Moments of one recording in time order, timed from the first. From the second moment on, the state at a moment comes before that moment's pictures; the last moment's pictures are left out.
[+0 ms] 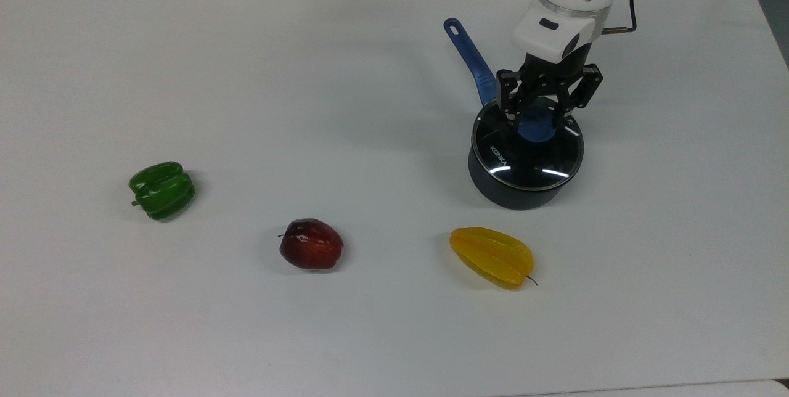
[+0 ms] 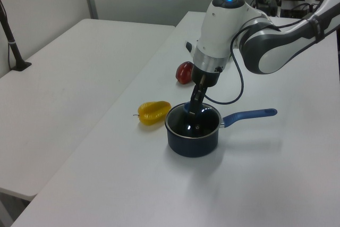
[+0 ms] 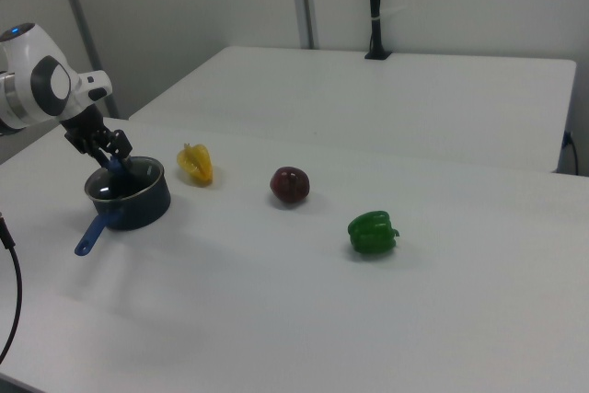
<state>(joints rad) 0.49 0.42 0.05 -1.58 -0.21 2.25 0.48</state>
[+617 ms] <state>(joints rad) 0.48 0.38 0.05 -1.57 -0.22 2.22 0.52</state>
